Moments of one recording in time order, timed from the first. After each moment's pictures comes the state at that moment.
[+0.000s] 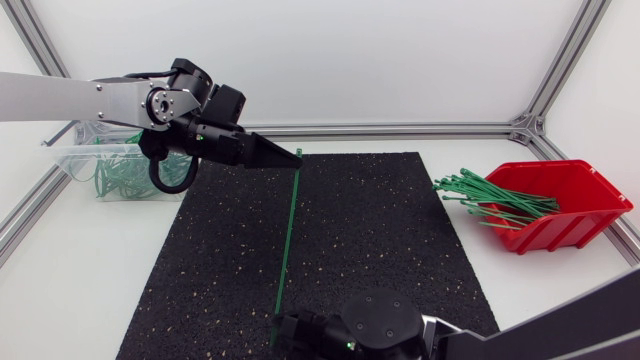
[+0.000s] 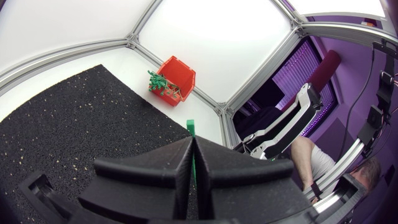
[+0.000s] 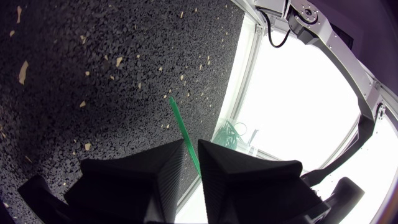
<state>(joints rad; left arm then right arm) -0.26 1.89 1.38 -0.56 1.28 0.38 1.12 1.78 0.35 0.97 0.03 -1.92</state>
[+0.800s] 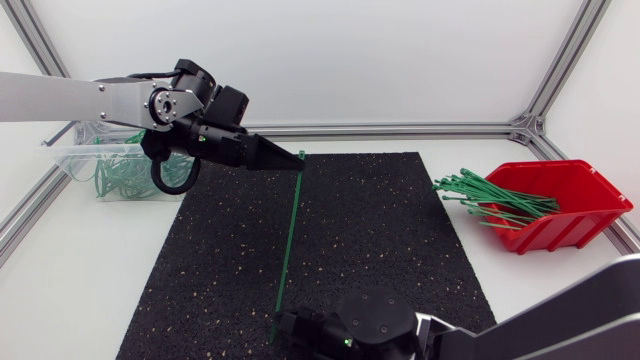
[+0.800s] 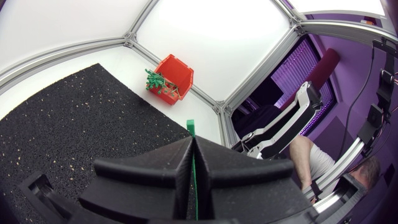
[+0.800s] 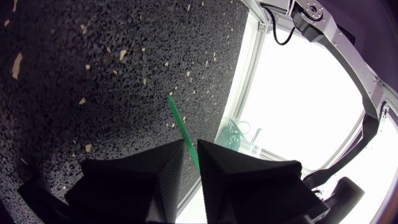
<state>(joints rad) -0.27 1.89 1.38 -0.57 1.28 0.39 1.10 1.83 0.37 0.99 0.03 -1.92</state>
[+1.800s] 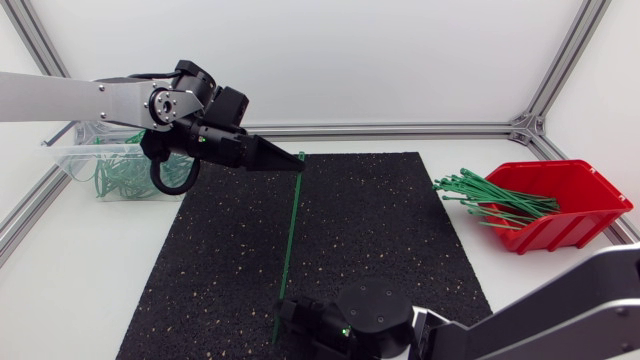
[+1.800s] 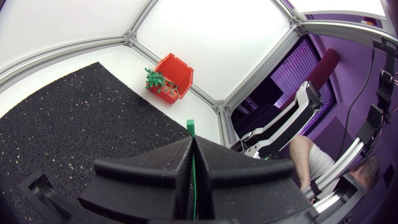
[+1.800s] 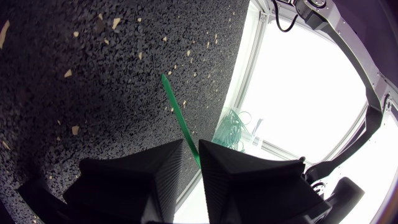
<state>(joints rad) -0.27 1.89 1.38 -0.58 1.28 0.40 1.08 1.86 0.39 1.01 0.06 -1.92</state>
